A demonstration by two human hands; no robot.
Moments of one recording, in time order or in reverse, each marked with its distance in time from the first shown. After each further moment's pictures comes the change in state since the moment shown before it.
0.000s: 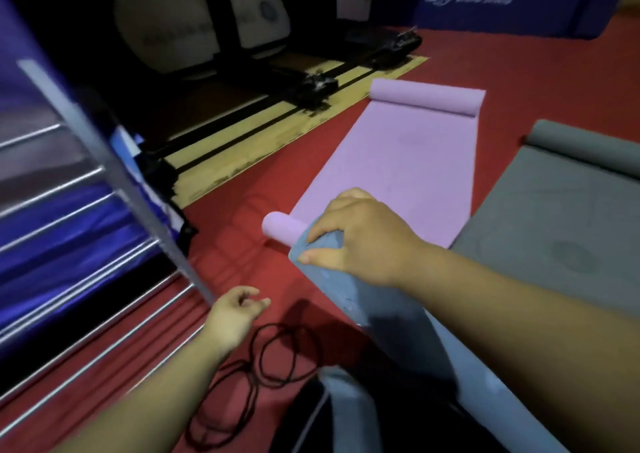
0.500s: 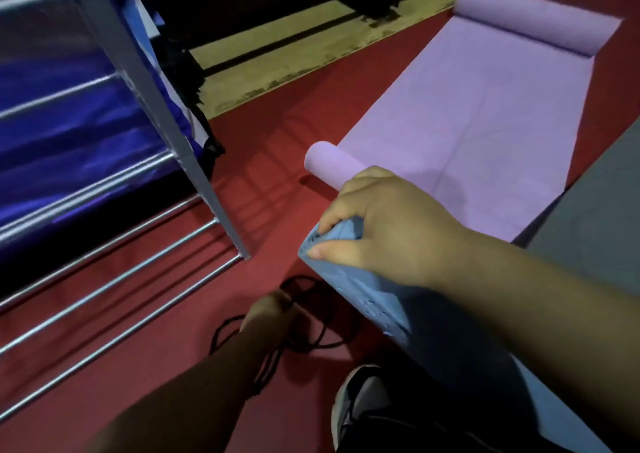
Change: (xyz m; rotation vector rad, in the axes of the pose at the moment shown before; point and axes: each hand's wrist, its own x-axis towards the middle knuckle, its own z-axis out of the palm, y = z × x) left_hand 0.075 -0.179 0.059 0.308 -0.214 -0.185; right_hand 0.055 0.014 0.121 0.059 -0.268 -0.015
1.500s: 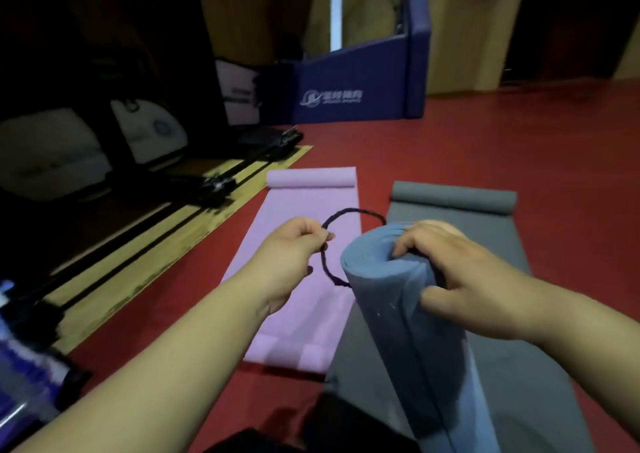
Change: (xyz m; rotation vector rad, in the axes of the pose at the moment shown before) left_hand -0.316 0.474 -0.060 -0.444 -0.293 0.803; right_hand -0.349 -0.034 -0.269 -0.204 0.437 0.359
